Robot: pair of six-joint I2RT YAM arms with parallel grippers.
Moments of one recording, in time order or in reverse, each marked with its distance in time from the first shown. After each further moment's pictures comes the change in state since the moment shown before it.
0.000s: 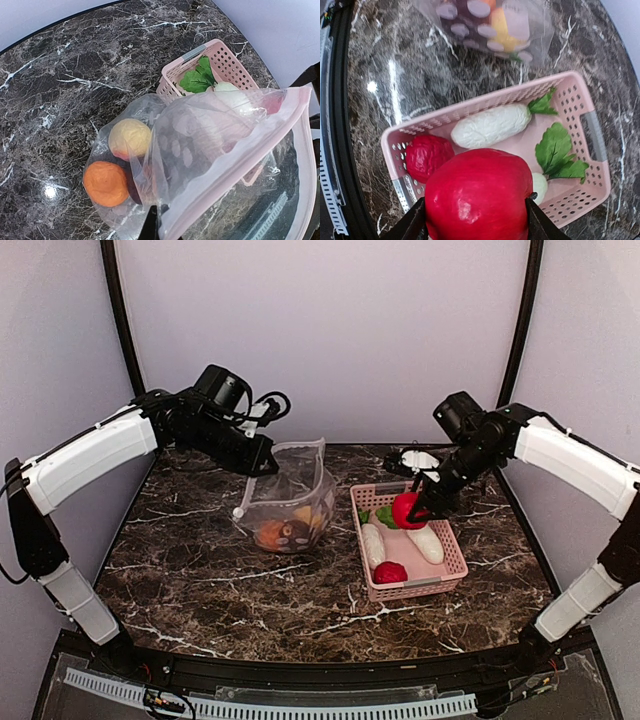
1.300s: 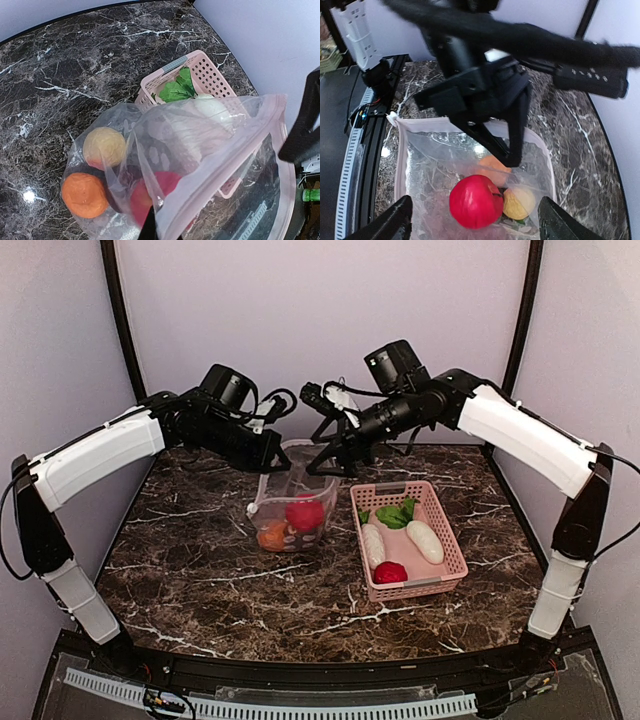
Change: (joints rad) left arm 0.000 0.038 0.005 0.087 0.087 -0.079; right arm 0.240 0.314 0.539 0.254 -0.254 0.244
